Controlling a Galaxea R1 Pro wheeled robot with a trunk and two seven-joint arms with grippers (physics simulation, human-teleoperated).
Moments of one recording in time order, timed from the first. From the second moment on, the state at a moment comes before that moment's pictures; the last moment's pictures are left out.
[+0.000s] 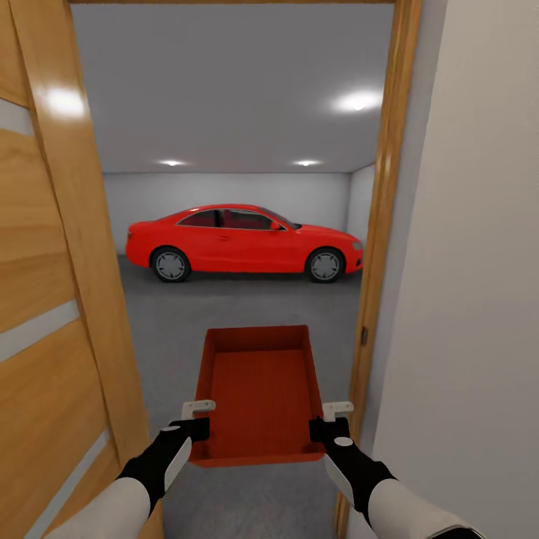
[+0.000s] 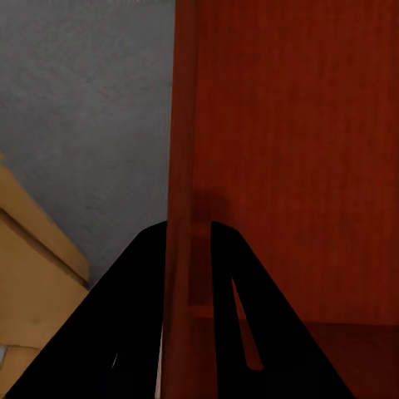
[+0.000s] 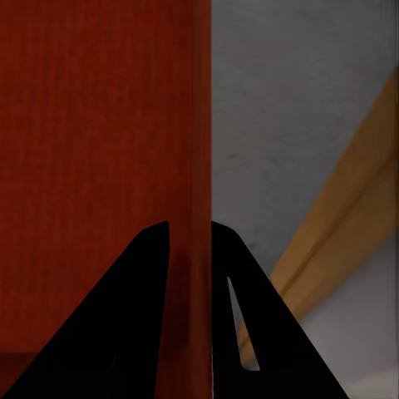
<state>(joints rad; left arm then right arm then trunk) -0.64 -0.06 0.00 -0.42 0.08 0.22 0.11 -0.67 0.13 0.22 -0.27 -0.10 -0.04 -0.20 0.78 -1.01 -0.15</state>
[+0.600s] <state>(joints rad) -0.64 -0.06 0.00 -0.41 0.07 0.22 0.11 -0.67 0.13 0.22 -0.26 -0.11 -0.05 -0.20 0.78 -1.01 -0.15</state>
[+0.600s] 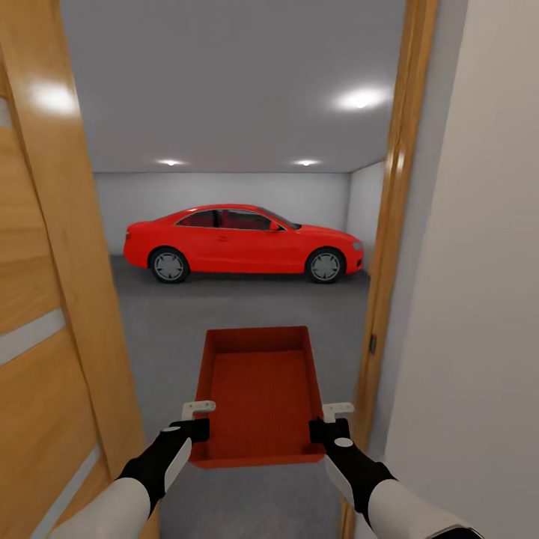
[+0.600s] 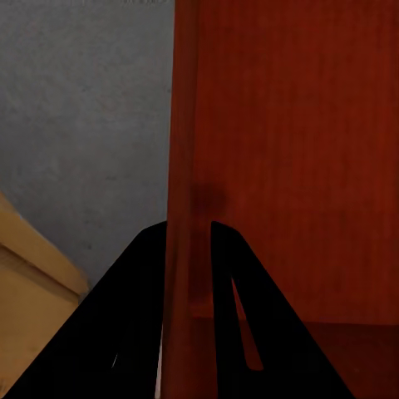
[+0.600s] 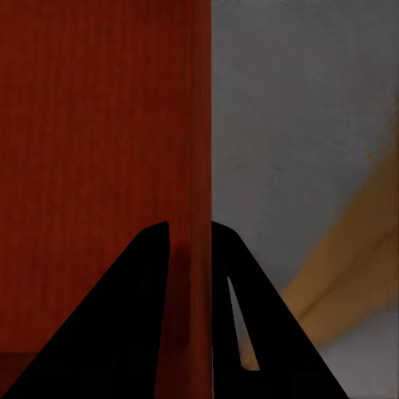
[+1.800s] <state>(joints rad) -0.64 -0.06 0.00 -0.41 0.07 0.22 0.11 -0.67 0.13 0.22 -0.26 -0.11 -0.05 -0.20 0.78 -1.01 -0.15</state>
